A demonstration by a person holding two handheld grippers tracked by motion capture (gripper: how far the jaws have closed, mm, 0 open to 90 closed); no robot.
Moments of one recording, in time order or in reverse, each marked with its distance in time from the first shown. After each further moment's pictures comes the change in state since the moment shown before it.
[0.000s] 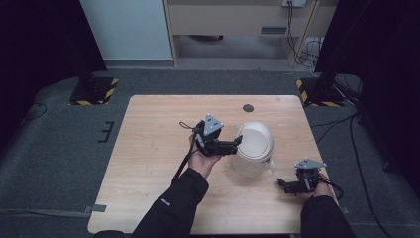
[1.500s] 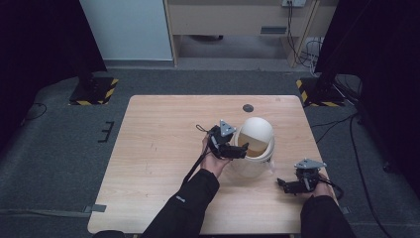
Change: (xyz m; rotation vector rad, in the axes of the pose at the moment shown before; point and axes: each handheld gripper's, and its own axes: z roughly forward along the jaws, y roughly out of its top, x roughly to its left) left arm -0.005 -0.029 0.053 0.164 0.027 -0.007; right arm 0.000 0.000 0.000 0.000 0.000 0.000
